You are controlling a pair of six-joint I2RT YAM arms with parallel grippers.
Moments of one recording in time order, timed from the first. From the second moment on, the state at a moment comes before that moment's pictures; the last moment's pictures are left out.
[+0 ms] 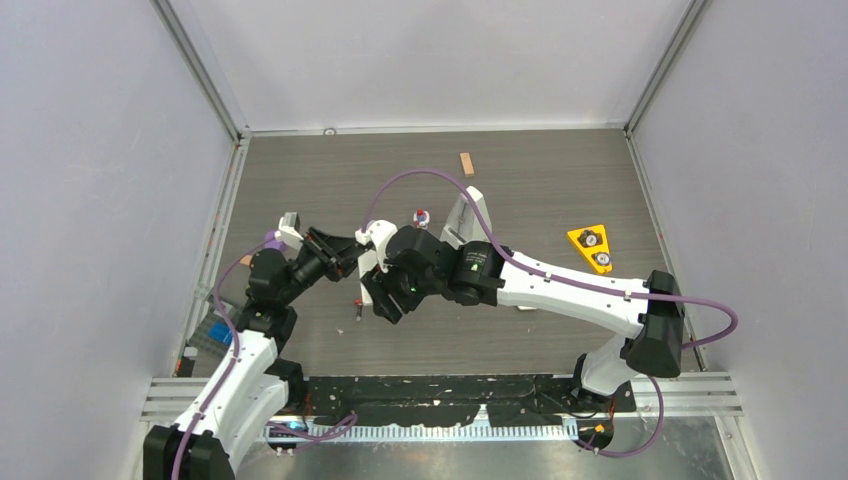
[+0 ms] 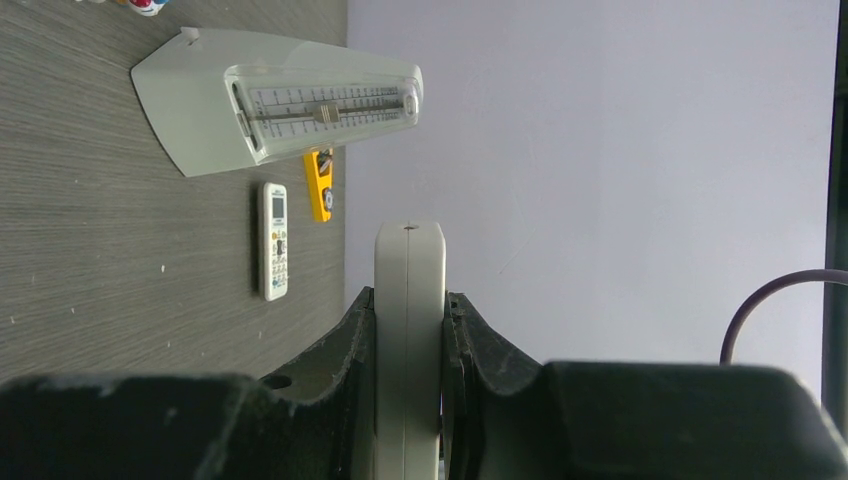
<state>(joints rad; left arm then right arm) -0.18 0.74 0.33 0.35 0.56 -1.46 1.19 1.55 1.42 -0.60 0.00 0.28</state>
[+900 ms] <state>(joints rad) -0.18 0.73 0.33 0.33 0.52 -1.44 1.17 1.57 1.44 -0.62 -0.02 0.37</state>
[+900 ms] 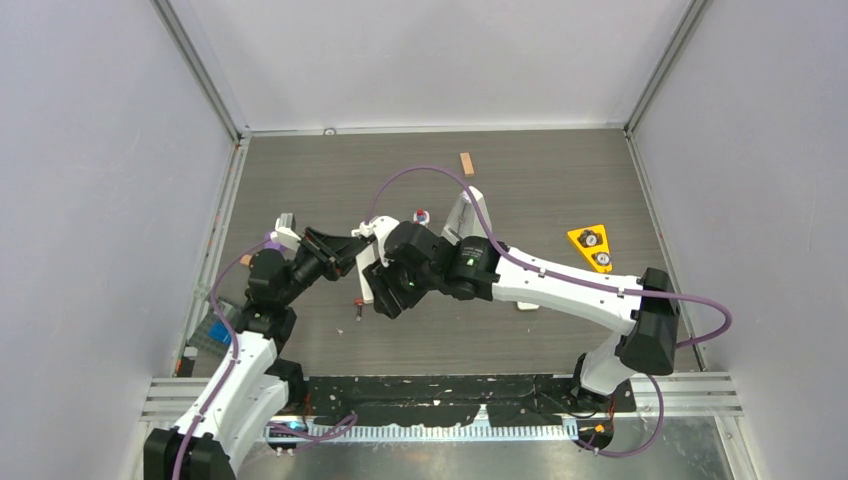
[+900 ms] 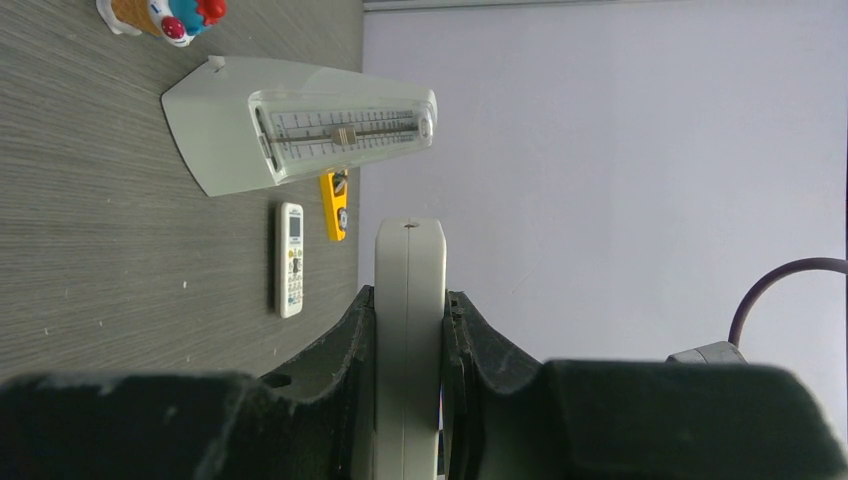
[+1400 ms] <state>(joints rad) -0.18 0.73 0.33 0.37 0.54 -1.44 1.13 1.49 1.32 -0.53 -0.13 0.35</state>
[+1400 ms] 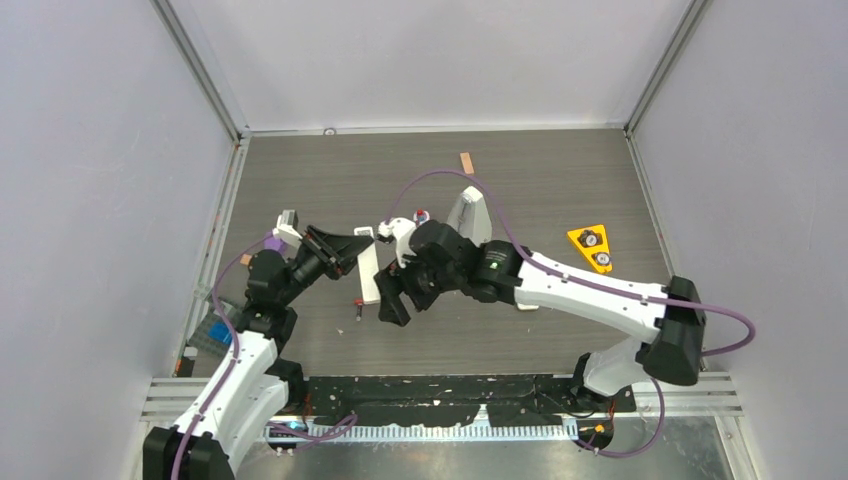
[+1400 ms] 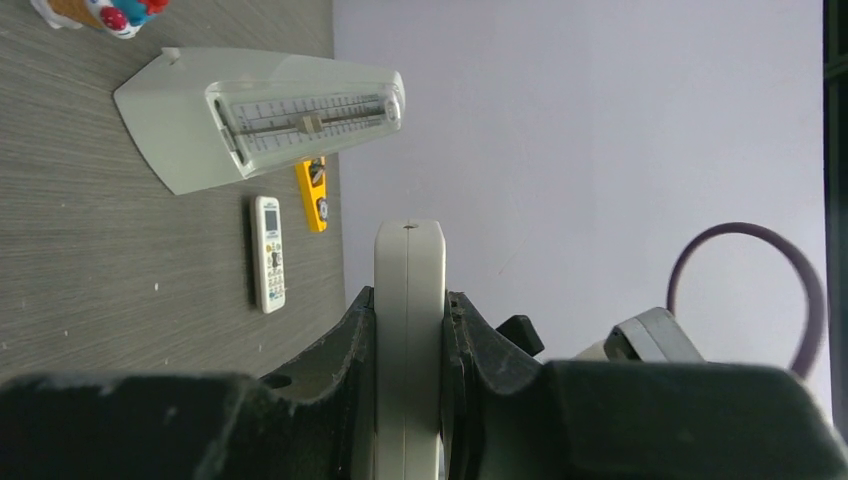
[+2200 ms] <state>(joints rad) -0.18 0.74 0.37 0.84 0.71 -1.46 1.01 1.33 1.08 0.02 -0.35 0.73</state>
